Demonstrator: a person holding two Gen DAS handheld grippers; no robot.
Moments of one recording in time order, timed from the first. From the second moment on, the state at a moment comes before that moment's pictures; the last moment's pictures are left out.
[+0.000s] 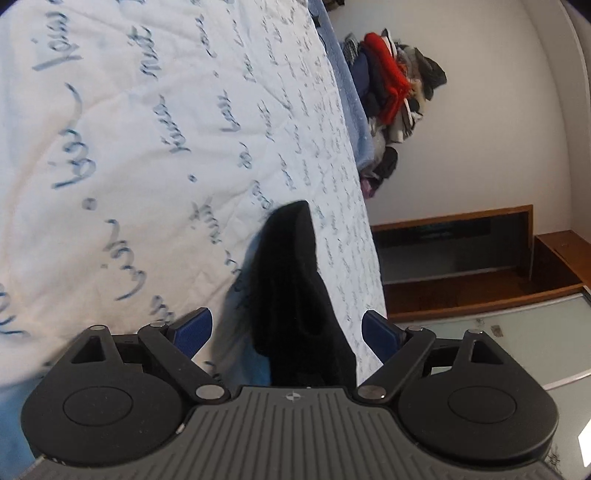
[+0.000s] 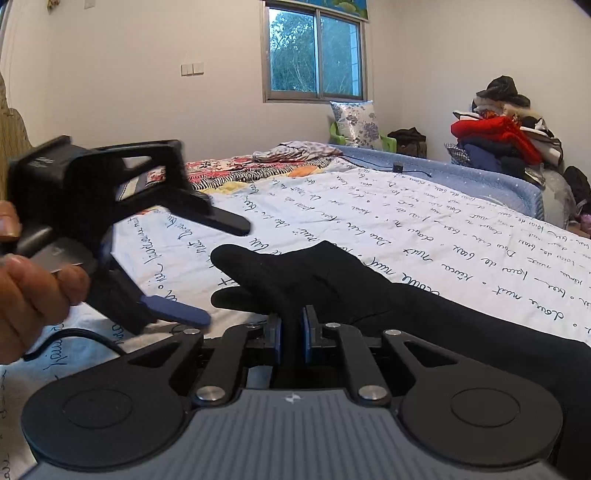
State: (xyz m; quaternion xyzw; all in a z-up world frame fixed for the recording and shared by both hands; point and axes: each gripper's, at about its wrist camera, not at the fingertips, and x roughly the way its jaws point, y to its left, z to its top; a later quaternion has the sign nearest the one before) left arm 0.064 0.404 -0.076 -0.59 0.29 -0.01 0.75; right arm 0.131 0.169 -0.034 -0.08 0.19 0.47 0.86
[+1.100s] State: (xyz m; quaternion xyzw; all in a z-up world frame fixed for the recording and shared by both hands) left arm 0.148 0.350 -0.021 -0.36 0.39 0.04 0.85; right arm 0.275 0.097 -0.050 0.37 0.51 0.42 0.65
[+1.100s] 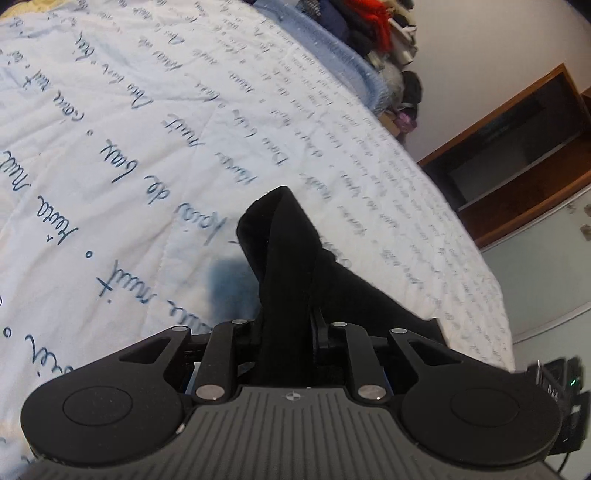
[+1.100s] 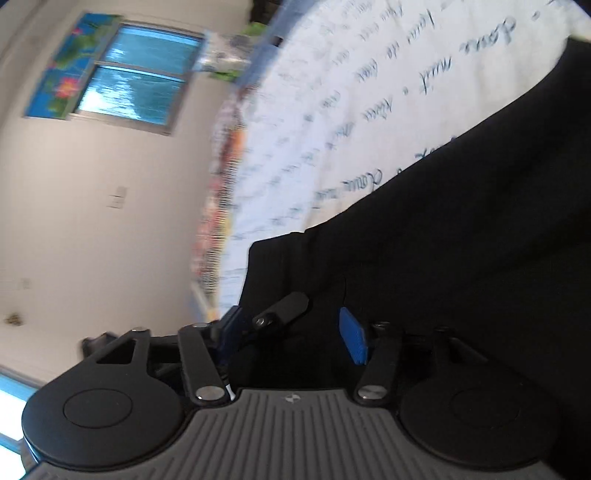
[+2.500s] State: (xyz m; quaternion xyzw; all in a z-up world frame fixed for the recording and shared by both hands) left arm 0.219 -0.063 -0.033 -0.11 0.50 -0.14 0.85; right arm 0.160 -0.299 -0.126 0.71 0.27 0.27 0.60
